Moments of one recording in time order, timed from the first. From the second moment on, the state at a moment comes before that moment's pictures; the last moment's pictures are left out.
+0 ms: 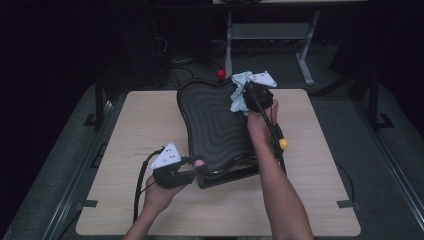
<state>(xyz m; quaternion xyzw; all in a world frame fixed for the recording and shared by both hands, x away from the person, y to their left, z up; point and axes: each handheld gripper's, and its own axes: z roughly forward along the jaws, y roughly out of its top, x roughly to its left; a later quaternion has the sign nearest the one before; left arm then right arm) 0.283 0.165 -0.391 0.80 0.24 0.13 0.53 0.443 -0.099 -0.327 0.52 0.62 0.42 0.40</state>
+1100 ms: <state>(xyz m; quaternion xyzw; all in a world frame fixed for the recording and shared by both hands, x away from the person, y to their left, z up) 0.284 0.164 -0.391 0.80 0.24 0.12 0.53 0.375 -0.114 -0.353 0.58 0.61 0.39 0.37</state>
